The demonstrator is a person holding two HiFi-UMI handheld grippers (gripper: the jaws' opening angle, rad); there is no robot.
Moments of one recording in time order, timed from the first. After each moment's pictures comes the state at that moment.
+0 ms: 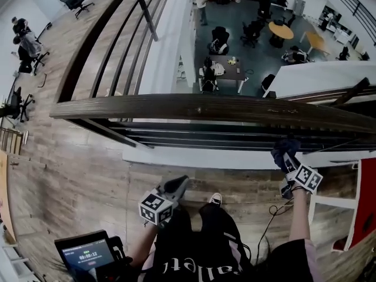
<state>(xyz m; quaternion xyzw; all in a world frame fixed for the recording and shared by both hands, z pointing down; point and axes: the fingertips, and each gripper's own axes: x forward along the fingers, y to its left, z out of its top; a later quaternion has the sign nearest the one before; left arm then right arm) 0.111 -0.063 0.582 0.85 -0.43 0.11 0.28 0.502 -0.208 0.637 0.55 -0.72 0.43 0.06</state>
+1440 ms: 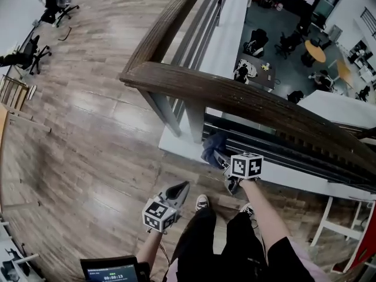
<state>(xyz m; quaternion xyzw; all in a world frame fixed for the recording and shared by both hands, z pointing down) -0.343 0.009 0.689 0.78 -0.54 0.08 0.30 -0.293 -0.152 0.739 0.22 -0.85 0.42 0.24</state>
